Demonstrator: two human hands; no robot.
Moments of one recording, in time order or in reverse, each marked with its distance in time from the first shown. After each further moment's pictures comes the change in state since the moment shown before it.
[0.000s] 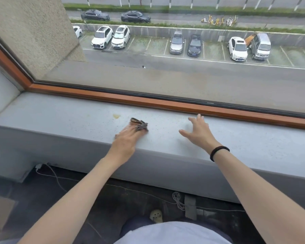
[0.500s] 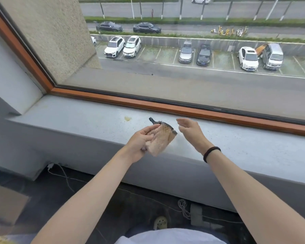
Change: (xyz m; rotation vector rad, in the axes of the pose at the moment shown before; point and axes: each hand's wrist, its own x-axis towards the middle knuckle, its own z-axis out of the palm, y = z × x) left_hand 0.025 0.057 -0.053 -1.543 -0.139 -0.652; right_hand 0.000 -0.055 -0.006 0.654 -0.021 -0.051
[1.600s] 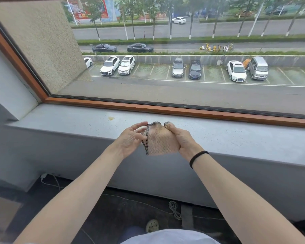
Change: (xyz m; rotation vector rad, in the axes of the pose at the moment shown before) left_hand -0.055 -0.020 0.077 -0.029 -0.028 0.060; right_hand -0.096 0.025 -0.060 0.676 -0.030 0.298
